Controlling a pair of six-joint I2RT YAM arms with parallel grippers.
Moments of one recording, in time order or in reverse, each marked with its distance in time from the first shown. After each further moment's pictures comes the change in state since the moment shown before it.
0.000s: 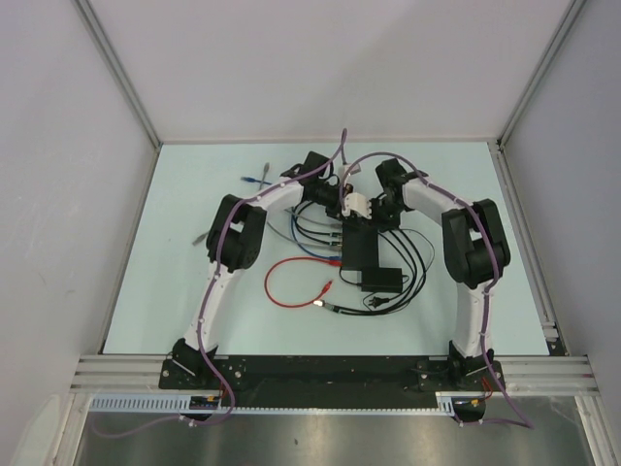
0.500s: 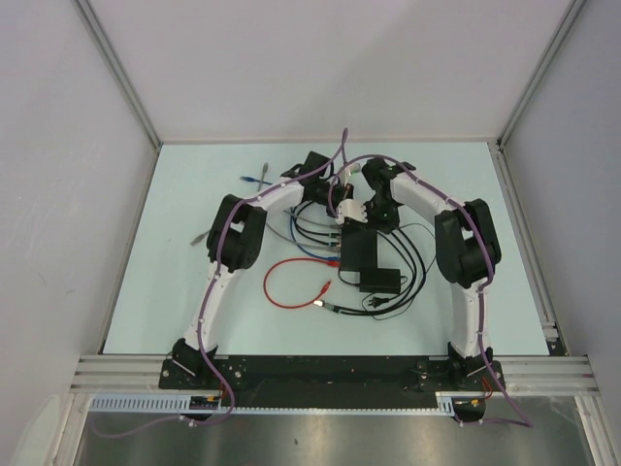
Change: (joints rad) left arm 0.003 0.004 0.000 0.013 0.007 0.002; right arm 0.074 0.040 0.156 -0.266 0.194 -0.060
